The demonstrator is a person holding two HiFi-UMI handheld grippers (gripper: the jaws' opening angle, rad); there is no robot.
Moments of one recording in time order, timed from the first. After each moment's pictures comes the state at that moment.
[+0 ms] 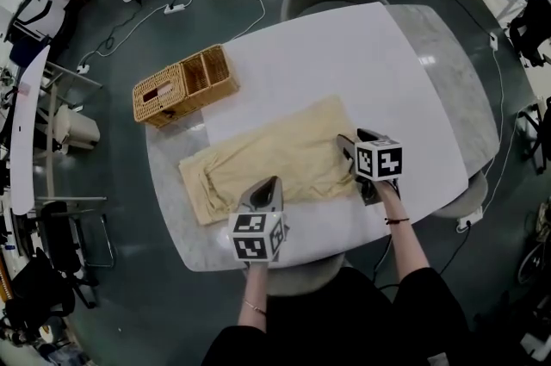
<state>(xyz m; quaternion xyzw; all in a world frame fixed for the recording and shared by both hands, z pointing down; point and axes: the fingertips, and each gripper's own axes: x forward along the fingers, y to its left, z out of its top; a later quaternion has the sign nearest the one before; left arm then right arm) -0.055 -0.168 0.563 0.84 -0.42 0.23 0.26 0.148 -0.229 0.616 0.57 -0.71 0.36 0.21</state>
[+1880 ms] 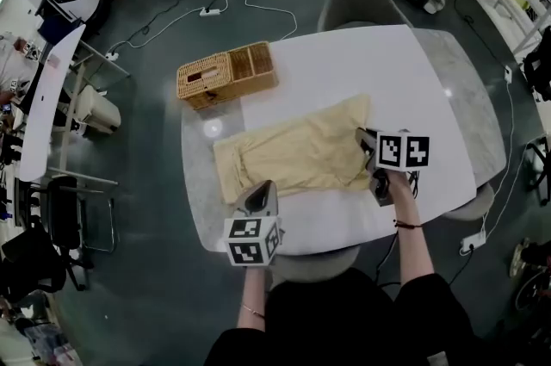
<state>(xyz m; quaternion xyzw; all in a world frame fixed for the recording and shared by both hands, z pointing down) -0.152 -0.123 0.525 0.82 -0.49 0.19 0.23 0.074 -0.210 0.520 0.52 -0.75 0.38 0.15</state>
